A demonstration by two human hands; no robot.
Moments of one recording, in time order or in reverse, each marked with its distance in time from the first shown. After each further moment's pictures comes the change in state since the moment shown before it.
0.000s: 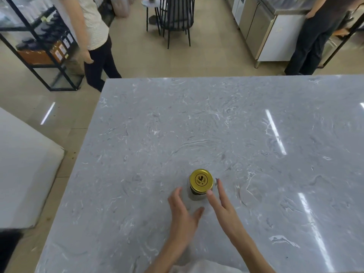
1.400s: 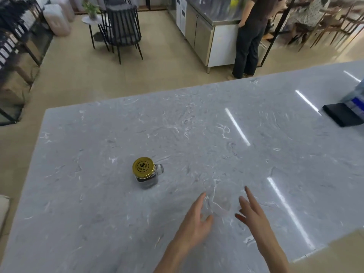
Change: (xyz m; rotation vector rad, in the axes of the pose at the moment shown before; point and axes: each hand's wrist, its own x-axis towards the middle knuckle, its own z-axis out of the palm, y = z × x) left_hand 0.034 0.088 0.066 0.085 -0.680 -0.008; right_hand -0.020 0.008 -0.127 0.142 0.512 0.123
